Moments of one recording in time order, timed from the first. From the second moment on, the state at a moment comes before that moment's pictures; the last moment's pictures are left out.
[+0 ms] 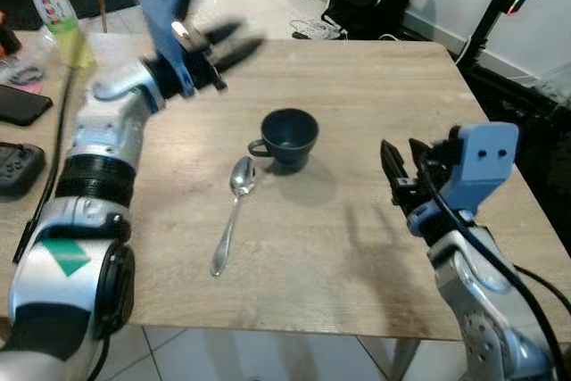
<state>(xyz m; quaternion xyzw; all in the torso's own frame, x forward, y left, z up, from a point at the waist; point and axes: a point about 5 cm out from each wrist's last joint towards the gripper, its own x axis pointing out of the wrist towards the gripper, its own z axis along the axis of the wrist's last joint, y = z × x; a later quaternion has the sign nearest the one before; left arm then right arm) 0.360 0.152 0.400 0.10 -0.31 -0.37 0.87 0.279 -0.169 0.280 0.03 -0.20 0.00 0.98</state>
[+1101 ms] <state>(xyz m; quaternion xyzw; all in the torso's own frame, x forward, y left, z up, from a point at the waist) 0.312 0.106 0.260 0.05 -0.16 -0.26 0.95 0.282 -0.176 0.244 0.04 -0.21 -0.08 0.97</state>
